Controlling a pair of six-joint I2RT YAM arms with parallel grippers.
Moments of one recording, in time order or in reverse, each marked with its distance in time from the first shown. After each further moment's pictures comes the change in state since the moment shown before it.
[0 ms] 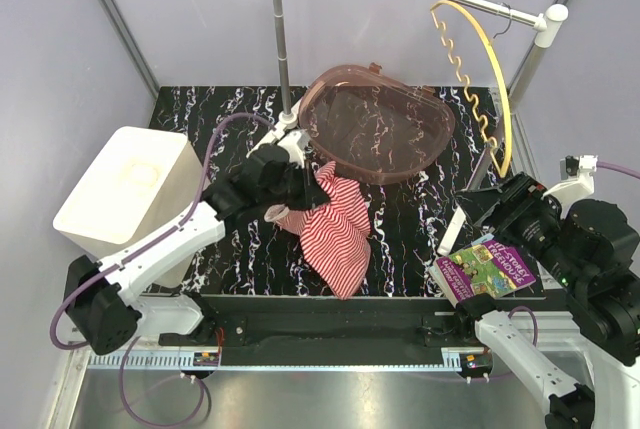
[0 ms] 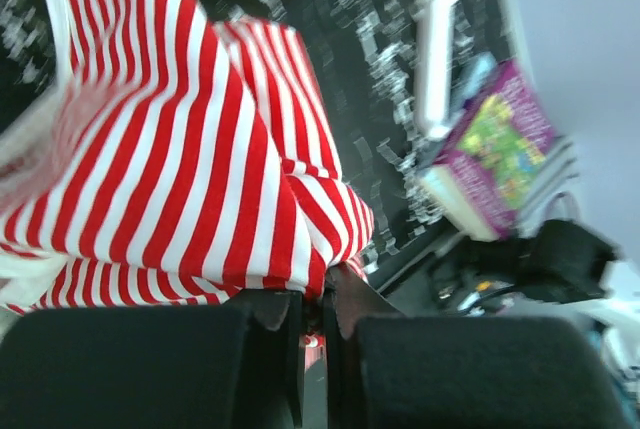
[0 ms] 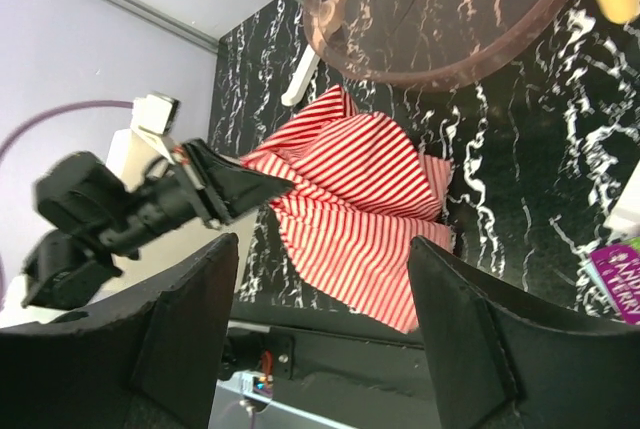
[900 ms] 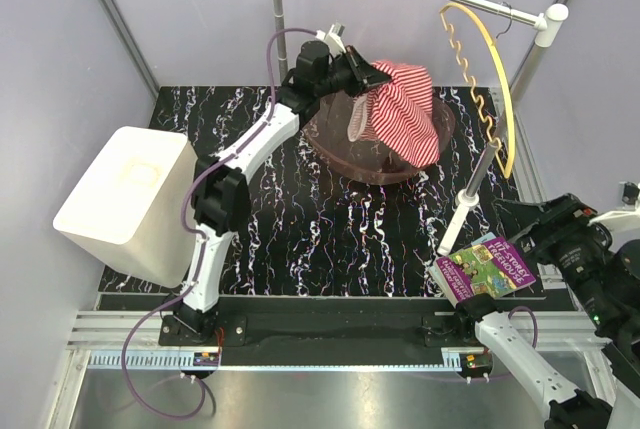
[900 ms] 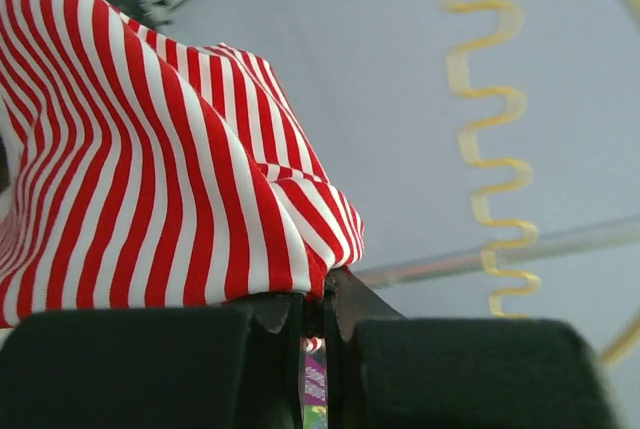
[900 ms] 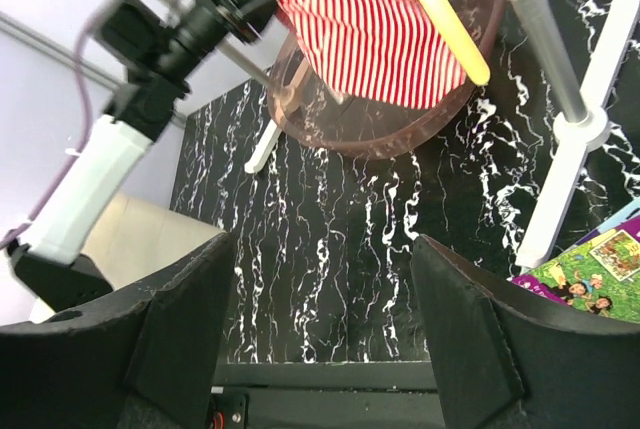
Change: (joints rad) left arm 0.203 1.011 1.173 0.386 0.336 -0.392; right arm 0.000 -0.048 0.154 -0.098 0.182 -0.108
